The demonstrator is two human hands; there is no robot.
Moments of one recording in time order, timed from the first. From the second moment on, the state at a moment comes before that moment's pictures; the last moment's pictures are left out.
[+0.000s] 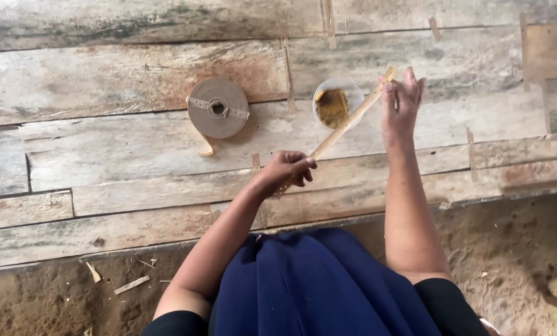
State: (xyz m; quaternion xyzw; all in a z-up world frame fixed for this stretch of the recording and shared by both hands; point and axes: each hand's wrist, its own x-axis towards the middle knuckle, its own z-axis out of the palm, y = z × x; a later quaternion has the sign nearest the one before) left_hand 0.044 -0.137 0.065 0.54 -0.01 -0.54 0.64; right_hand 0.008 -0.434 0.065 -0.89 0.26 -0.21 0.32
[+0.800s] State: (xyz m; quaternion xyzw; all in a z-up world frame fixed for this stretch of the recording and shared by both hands) left_hand 0.088 -0.233 0.016 0.72 0.08 -0.37 0.58; right_hand 0.002 -0.395 -0.005 -0.99 -0.05 0.08 0.08
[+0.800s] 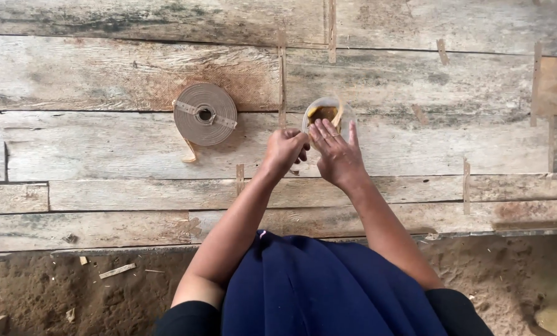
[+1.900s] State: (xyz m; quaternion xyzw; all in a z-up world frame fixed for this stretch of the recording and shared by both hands) left_hand -0.025 0.084 0.132 0.48 -0.13 -0.55 0.67; right_hand -0.024 -0.138 0.111 -0.49 0.35 0.05 0.80
